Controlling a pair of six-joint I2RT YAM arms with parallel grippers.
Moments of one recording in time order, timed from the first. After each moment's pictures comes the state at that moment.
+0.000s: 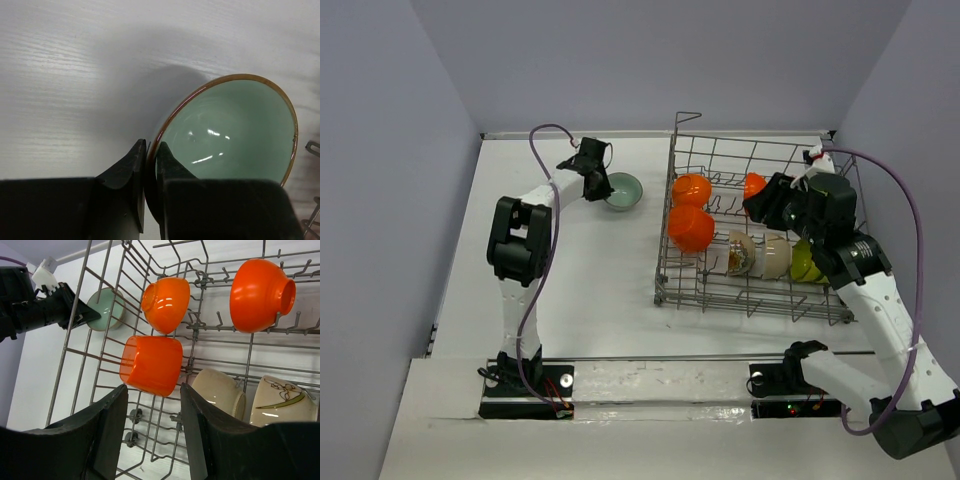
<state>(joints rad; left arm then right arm) -0.31 2.10 1.59 -0.39 -0.09 -0.54 0.30 0.93 1.10 -0.53 -0.03 0.50</state>
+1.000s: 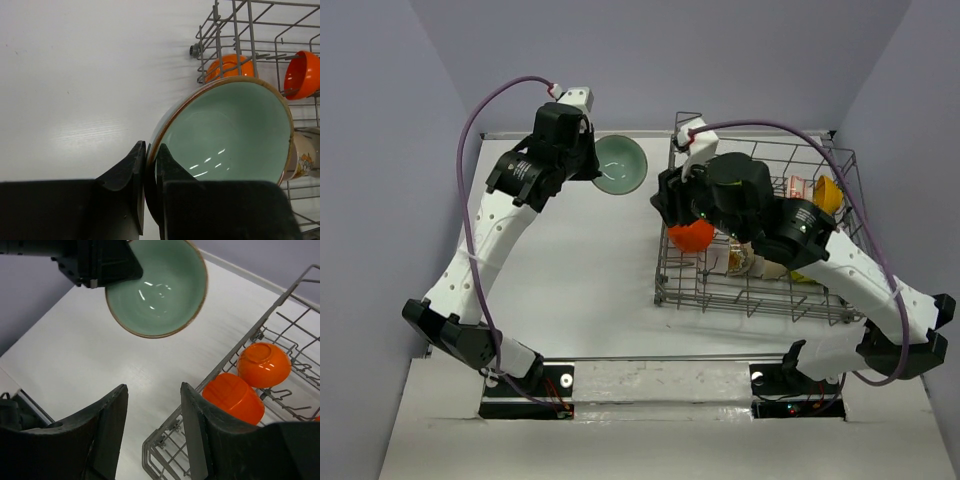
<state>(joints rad) -0.48 1.46 1.78 -0.86 -0.16 -0.33 0.97 1.33 1.73 -0.69 0.28 0.21</state>
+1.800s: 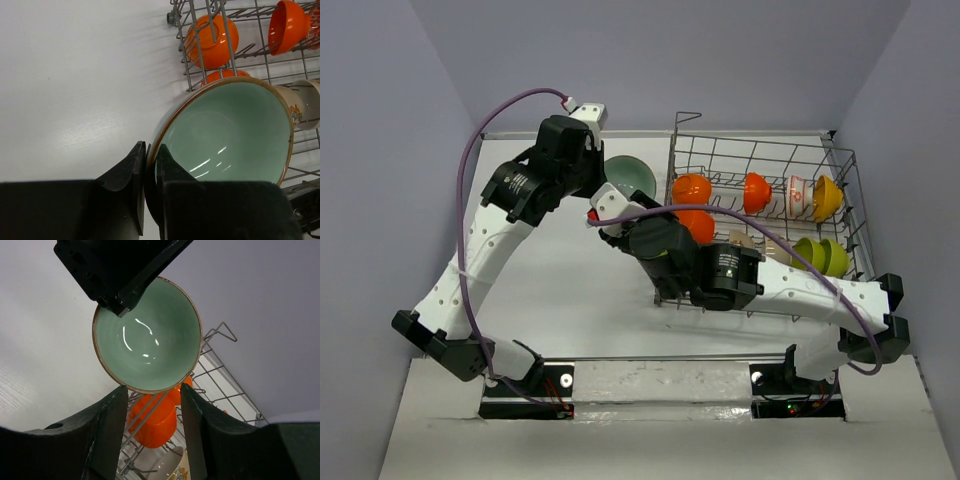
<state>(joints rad) -0.59 1.39 1.77 -0.98 -0.12 -0.29 1.36 1.51 1.69 -0.47 0.94 -0.37</state>
